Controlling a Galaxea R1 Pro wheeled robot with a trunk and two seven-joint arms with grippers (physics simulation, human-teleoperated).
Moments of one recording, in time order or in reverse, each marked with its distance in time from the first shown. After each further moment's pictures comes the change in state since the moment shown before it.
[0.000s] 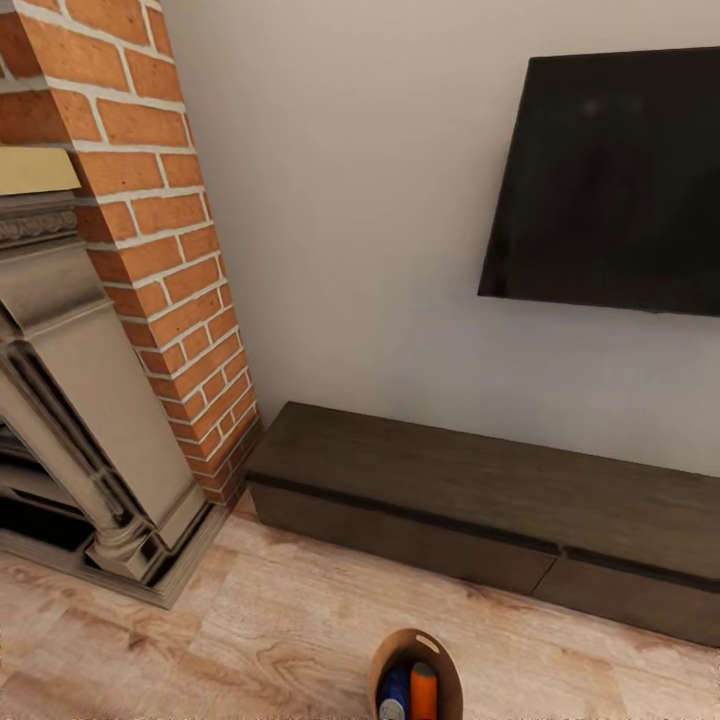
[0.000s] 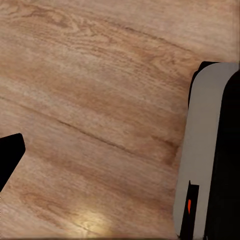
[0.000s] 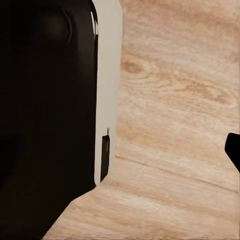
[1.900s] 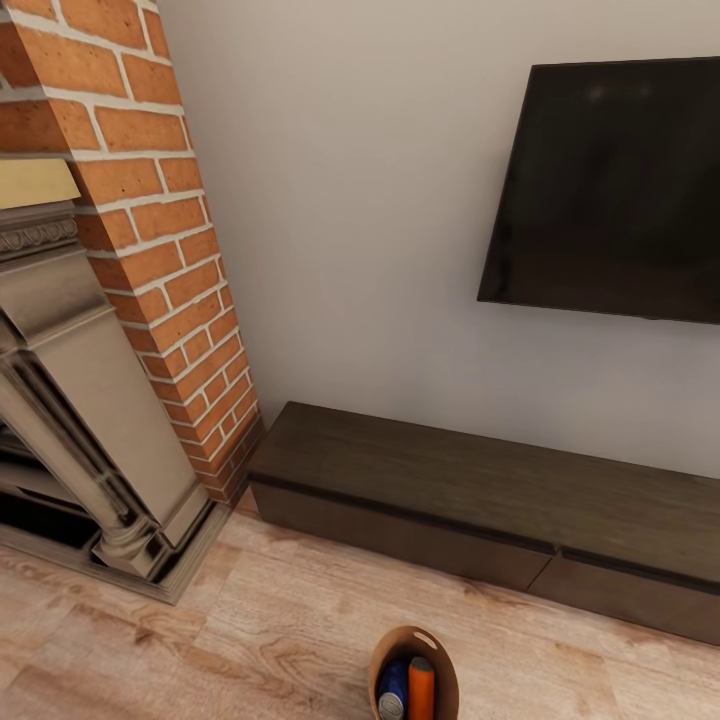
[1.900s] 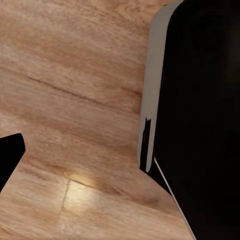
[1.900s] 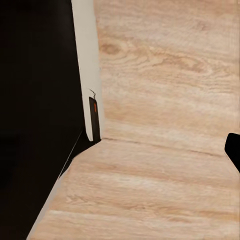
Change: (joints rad) left arm 0.001 -0.070 -0.062 0.029 -0.002 0.102 0.007; right arm 0.158 0.020 0.004 -0.065 -0.165 -0.135 -0.058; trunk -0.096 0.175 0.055
